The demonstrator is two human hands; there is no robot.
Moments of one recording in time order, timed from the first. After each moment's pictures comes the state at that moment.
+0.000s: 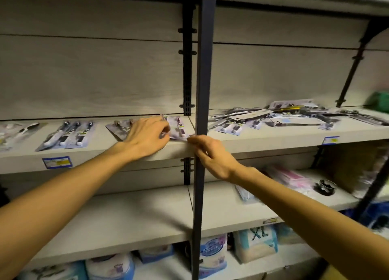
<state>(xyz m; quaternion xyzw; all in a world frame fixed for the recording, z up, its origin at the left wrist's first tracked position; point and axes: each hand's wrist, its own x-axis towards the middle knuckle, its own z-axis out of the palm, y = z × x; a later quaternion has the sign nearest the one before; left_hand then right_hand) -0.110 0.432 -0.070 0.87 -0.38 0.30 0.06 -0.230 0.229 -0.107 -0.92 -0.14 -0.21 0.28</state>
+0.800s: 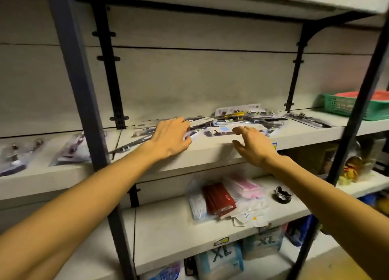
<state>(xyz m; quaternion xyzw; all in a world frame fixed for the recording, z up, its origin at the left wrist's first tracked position) -0.133 0.120 -0.073 0.84 -0.44 0.32 0.03 -0.283 -0.109 -0.096 -0.96 0.11 -0.26 0.05</state>
